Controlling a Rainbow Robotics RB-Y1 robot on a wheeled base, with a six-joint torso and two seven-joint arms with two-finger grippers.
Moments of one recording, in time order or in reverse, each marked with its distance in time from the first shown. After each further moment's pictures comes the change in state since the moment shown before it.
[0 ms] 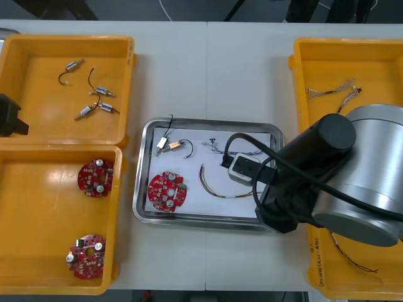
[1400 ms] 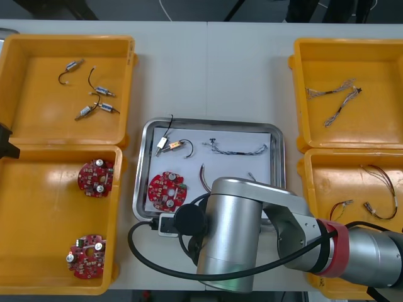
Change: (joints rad) right arm -0.132 0.236 0.508 0.347 0.287 -0.197 0.141; left arm 0.121 0.010 0.037 -0.012 0.027 0.000 -0.001
